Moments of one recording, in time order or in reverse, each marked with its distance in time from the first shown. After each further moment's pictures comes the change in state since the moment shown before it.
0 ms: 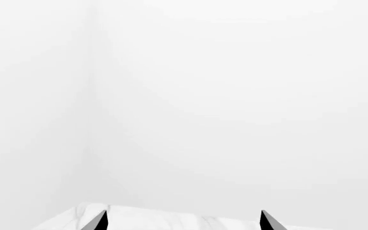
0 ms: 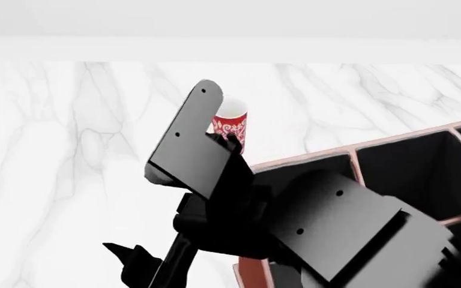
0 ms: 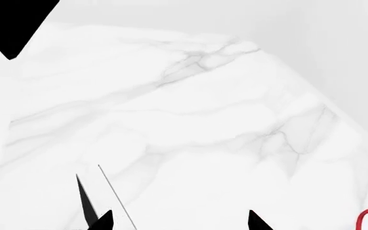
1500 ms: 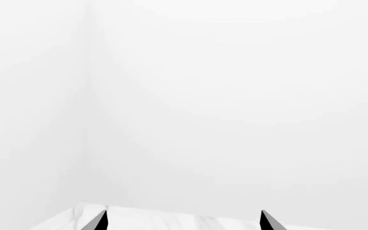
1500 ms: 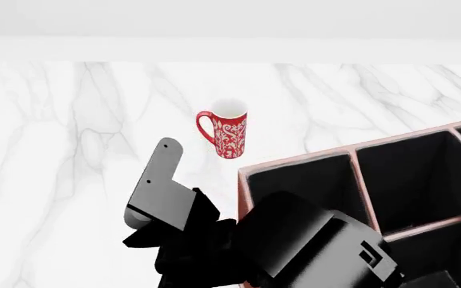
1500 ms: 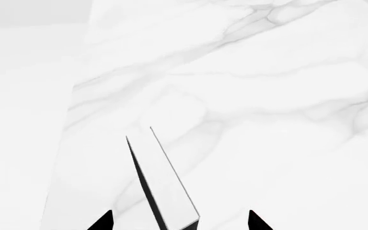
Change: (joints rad) left arm 0.014 -0.018 0.014 -0.001 -0.008 0.022 -0.014; right arm -0.013 -0.094 -0.186 0.253 -0.061 -0.119 -0.210
